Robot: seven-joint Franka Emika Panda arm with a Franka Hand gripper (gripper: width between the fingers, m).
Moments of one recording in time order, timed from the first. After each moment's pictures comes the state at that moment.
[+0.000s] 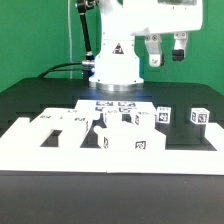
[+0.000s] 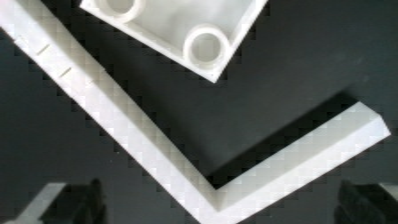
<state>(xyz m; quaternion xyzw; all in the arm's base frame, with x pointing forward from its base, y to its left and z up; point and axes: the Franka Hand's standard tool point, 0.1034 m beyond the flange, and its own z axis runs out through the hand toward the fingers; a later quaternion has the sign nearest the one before) 0.587 0.041 0.154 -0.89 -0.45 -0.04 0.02</state>
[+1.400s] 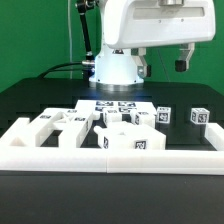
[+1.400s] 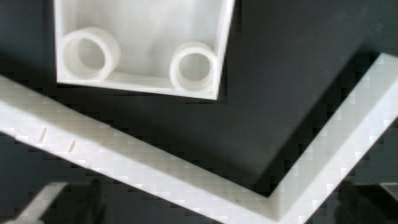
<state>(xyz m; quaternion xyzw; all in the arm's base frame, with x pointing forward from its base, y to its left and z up) 0.582 0.035 0.135 -0.97 -0.23 -0.03 0.03</state>
